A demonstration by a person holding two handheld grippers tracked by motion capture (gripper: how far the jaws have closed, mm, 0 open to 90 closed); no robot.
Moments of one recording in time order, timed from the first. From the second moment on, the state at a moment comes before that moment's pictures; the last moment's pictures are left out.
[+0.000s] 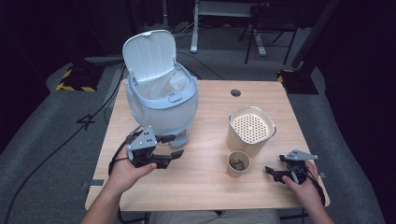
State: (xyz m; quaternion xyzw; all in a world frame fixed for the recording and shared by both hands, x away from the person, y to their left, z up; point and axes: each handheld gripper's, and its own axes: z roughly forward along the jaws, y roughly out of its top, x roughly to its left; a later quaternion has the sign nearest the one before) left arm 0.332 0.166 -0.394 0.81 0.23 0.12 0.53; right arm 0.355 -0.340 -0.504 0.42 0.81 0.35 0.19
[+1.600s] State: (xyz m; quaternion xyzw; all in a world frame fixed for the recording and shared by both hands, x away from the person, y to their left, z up) left arm 0.350 0.163 -0.504 0.86 0.36 0.13 0.35; right arm 0.329 -0.314 -0.469 0.34 0.85 0.37 0.18
